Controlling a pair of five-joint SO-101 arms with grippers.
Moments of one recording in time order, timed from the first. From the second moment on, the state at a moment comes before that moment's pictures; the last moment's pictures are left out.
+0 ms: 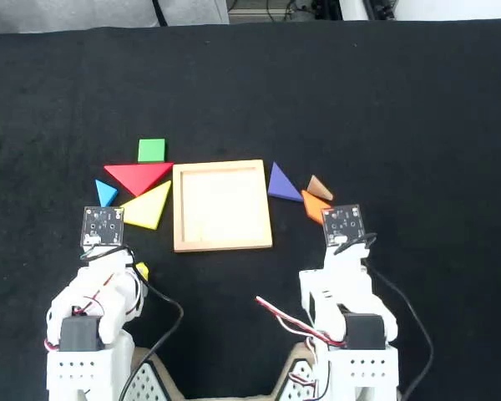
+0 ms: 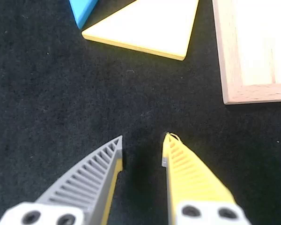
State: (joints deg) left arm -6.7 -104.0 96.2 72.8 -3.6; right arm 0.3 -103.6 96.7 74.5 5.1
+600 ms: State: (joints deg) left arm -6.7 -104.0 96.2 72.8 -3.6; right arm 0.2 -103.6 96.7 74.5 5.1
